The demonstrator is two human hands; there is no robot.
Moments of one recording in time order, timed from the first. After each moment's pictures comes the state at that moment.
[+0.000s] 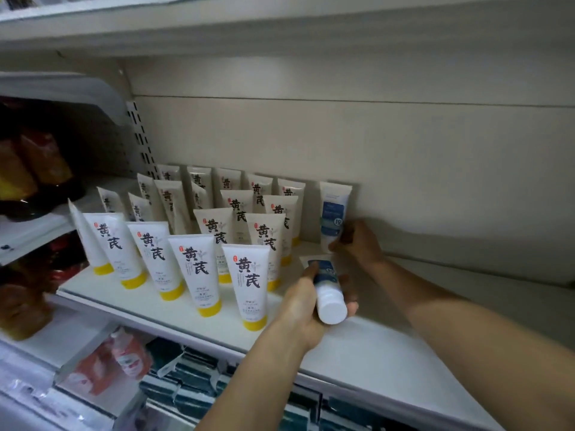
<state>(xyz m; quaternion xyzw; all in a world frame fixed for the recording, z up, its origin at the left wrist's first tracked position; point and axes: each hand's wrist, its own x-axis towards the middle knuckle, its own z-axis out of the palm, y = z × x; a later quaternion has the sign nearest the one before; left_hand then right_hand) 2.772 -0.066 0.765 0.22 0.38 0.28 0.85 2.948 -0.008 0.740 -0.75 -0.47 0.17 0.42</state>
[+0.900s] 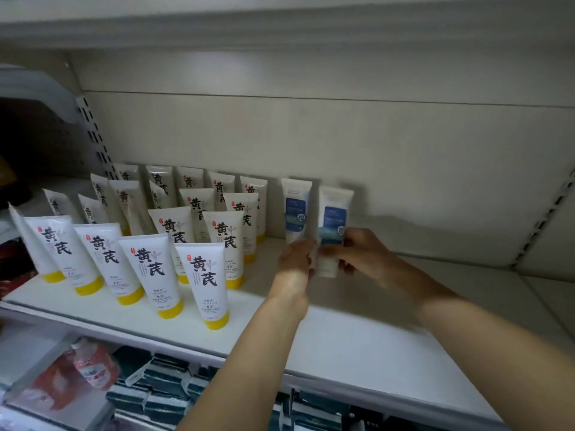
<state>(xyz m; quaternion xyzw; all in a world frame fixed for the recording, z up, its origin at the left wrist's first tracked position) 2.826 -0.067 0.774 0.43 0.40 0.38 0.71 2.961 -0.104 0.780 -0.66 -0.48 0.34 0.47</state>
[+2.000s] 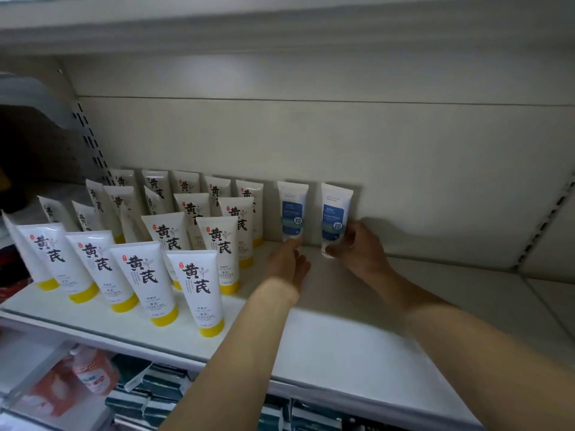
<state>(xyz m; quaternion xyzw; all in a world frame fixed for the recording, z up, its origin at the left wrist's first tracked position) 2.837 -0.036 0.773 0.30 0.44 0.36 0.77 2.986 -0.069 0.745 -0.80 -0.41 0.11 0.43</state>
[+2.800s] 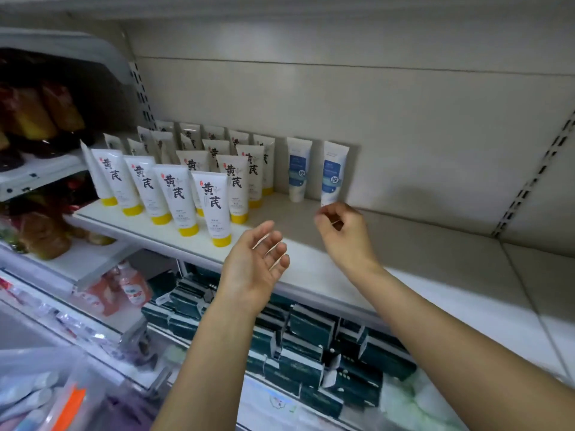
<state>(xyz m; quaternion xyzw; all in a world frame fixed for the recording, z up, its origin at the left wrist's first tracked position) 2.745 -0.181 0.775 0.23 0.34 0.47 0.78 2.902 -0.188 0.763 -0.65 -0.48 0.17 0.57</state>
